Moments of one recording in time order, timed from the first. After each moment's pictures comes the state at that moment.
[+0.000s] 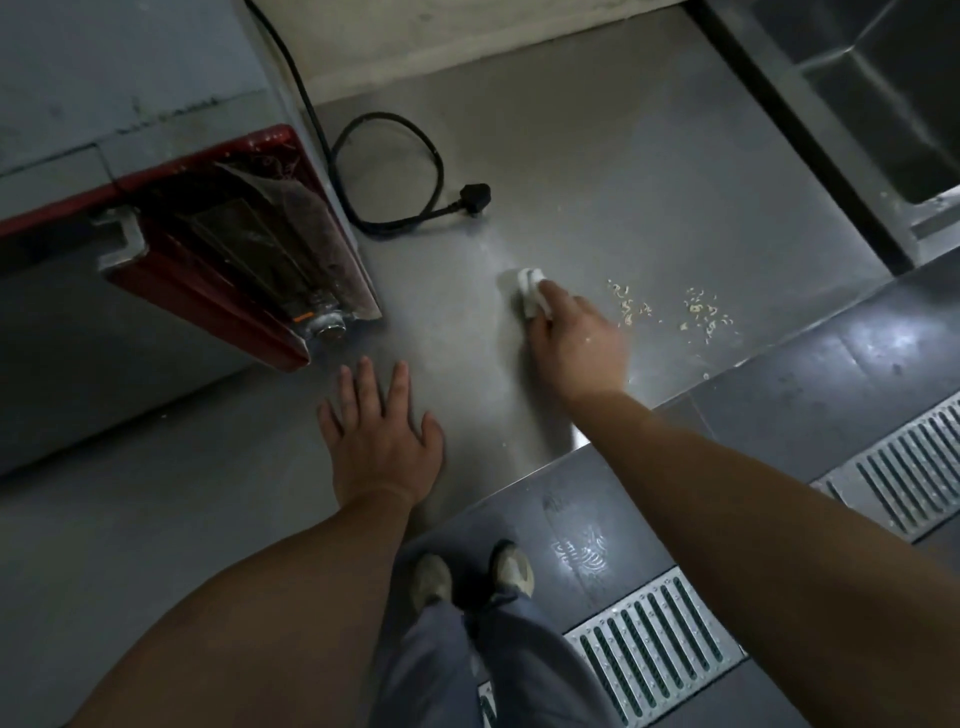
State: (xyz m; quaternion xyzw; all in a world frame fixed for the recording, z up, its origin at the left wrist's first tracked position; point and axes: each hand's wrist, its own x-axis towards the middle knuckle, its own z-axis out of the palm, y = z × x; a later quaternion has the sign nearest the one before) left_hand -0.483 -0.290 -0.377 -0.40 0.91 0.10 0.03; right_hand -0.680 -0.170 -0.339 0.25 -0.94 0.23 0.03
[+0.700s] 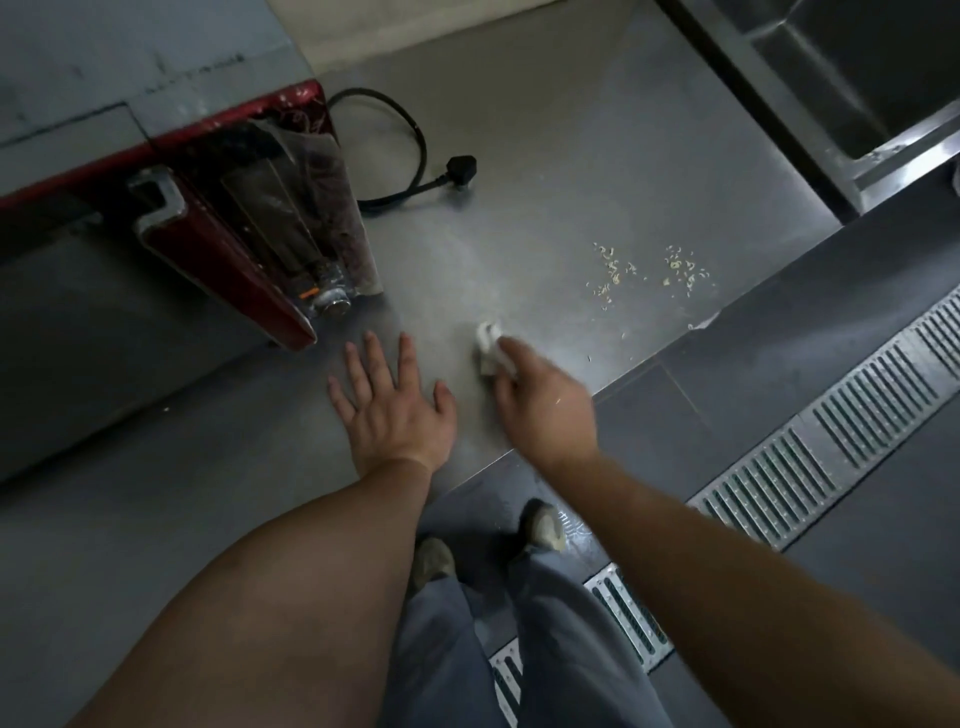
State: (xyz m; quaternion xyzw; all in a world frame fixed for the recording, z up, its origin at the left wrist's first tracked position) left_hand -0.480 -0.292 -0.377 -0.38 0.92 0.11 0.04; right_hand -0.559 -0.155 -0.329 0.24 -0.94 0.26 -0.03
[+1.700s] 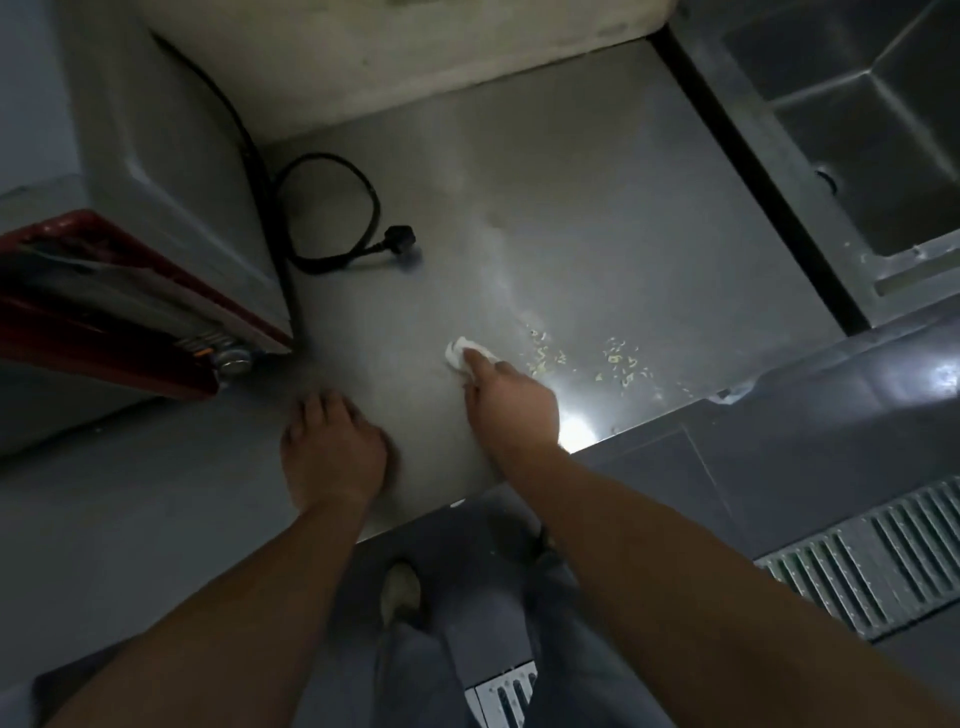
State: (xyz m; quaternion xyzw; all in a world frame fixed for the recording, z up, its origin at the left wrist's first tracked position) left_hand -0.562 -0.241 -0.349 -0.53 0.84 0.08 0.09; right_hand -0.715 -0.119 -0.349 0.35 -0.92 0.16 -0.12
